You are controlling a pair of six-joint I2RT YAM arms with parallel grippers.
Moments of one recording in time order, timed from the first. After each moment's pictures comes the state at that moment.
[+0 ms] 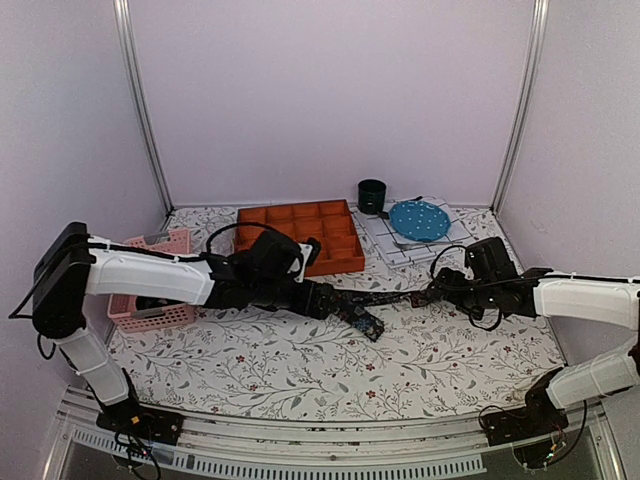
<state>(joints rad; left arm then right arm) -0.92 1.66 0.99 -0.04 -0.01 -0.50 0.52 1.24 0.61 -0.17 0.08 0.82</state>
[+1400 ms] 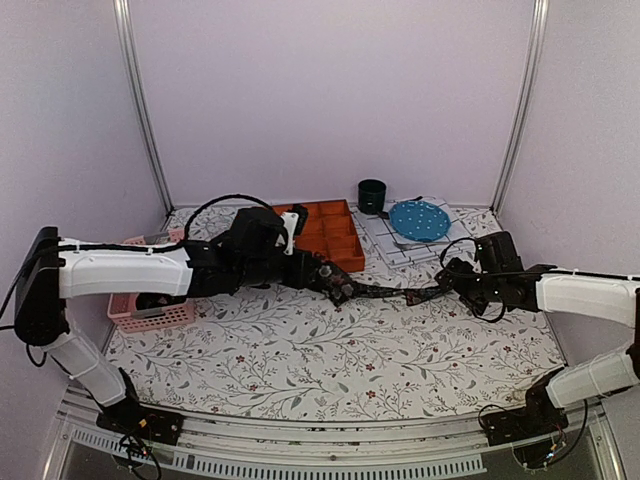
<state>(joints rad) -0.95 1.61 1.07 -0.04 -0.17 -0.43 0.43 1.23 0.62 -0.15 0.07 0.93</state>
